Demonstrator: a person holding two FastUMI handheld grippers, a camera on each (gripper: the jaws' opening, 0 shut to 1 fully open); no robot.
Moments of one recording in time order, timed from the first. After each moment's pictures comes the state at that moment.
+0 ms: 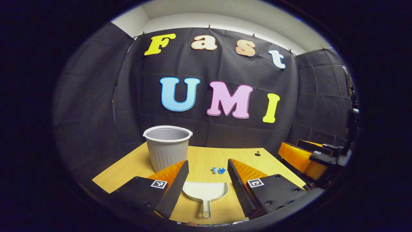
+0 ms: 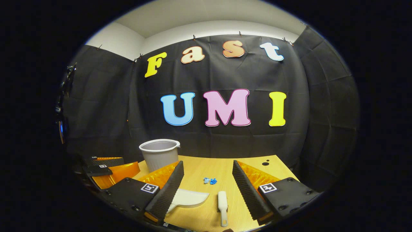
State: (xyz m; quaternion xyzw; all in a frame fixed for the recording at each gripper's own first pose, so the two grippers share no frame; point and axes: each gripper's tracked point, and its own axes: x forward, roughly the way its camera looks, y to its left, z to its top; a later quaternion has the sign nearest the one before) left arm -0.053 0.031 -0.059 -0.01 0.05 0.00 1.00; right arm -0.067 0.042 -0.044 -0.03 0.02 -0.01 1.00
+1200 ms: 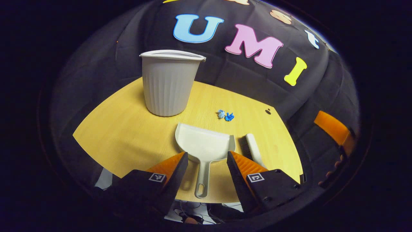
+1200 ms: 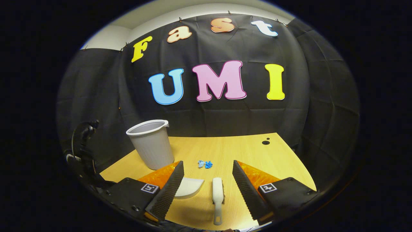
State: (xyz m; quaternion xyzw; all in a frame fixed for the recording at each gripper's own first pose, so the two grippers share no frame) left arm -0.008 0.031 -0.250 -0.12 0.35 0.03 0.93; right arm -0.018 -0.007 -0.120 0.02 0.14 -0.02 0.99
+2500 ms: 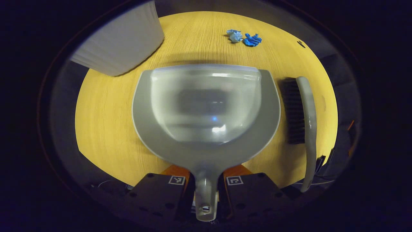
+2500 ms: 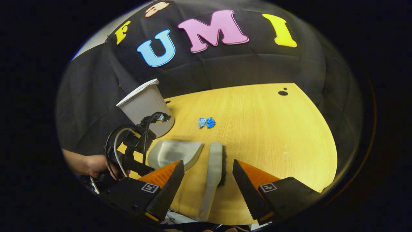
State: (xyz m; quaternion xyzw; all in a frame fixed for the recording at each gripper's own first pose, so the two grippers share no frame) left arm 0.044 0.019 -0.357 -0.02 0.66 0.03 0.75; right arm -0.011 -0.044 -0.255 0.10 0.37 0.04 0.92
